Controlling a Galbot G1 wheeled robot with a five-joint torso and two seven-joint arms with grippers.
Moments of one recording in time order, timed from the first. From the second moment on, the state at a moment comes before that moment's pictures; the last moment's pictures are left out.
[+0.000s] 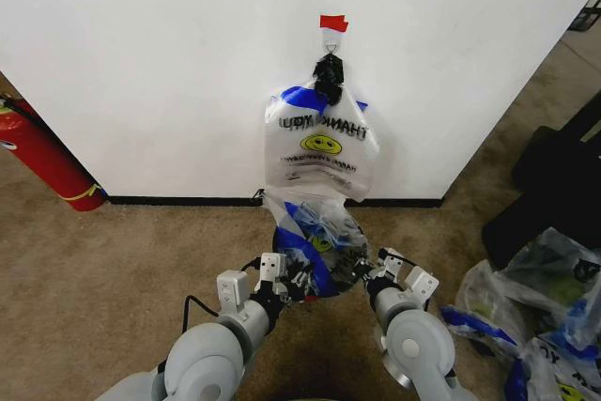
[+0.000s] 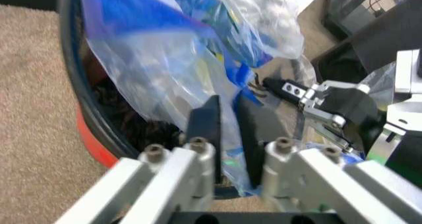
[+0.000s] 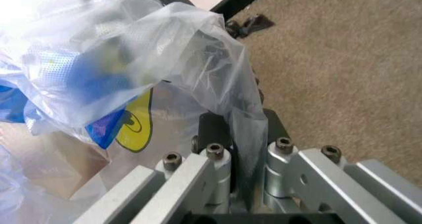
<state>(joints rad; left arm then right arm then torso) 1.09 -0.87 0.18 -2.31 -1.12 0.34 -0.65 -1.35 1.44 0.28 2.11 0.92 -0.45 0.63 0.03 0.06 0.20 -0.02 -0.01</state>
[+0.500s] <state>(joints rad) 1.19 -0.84 0.12 -2.39 -1.15 0.29 -0.65 -1.33 1.47 0.29 2.11 0.95 -0.44 0.66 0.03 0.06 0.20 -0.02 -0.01</state>
